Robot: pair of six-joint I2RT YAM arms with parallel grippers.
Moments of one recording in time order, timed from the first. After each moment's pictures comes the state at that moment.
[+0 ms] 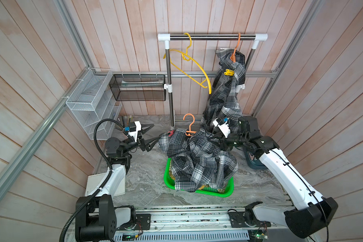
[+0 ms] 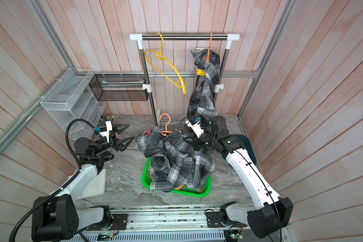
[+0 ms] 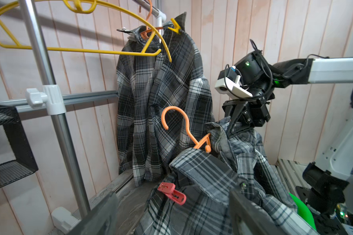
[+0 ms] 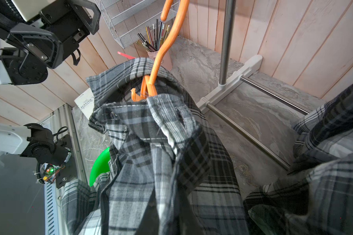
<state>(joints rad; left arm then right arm) 0.06 1.25 0.71 1.00 1.18 -0.30 0.36 1.25 1.28 -0.64 -0.68 -0.15</state>
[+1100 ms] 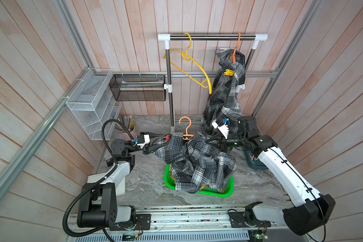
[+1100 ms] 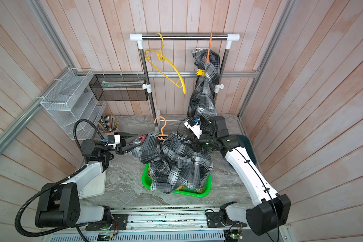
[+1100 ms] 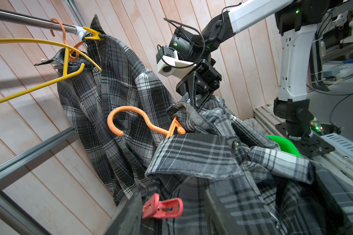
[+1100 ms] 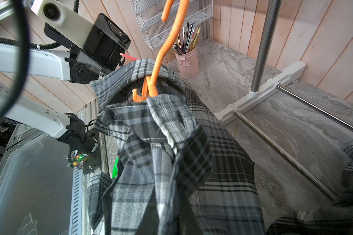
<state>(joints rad) -0.01 1.37 0.70 1.20 1.38 -0.03 0.35 1.28 1.28 -0.66 -0.86 -0.21</state>
